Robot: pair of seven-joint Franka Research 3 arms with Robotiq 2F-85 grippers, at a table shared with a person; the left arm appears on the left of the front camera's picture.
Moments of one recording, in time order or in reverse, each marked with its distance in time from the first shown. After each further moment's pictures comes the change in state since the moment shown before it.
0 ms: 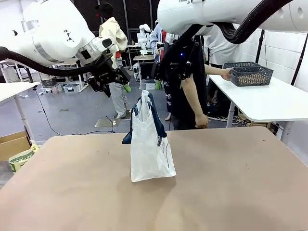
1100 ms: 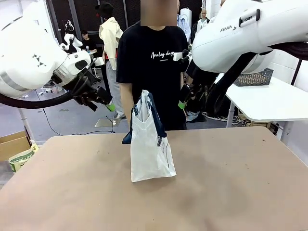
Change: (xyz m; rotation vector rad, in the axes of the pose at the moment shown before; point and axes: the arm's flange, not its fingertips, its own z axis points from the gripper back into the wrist) left arm -0.096 0.041 0.007 -0.028 -0.103 -0.276; right arm -0.139 -0.038 -0.011 -0.043 -0.257 0.380
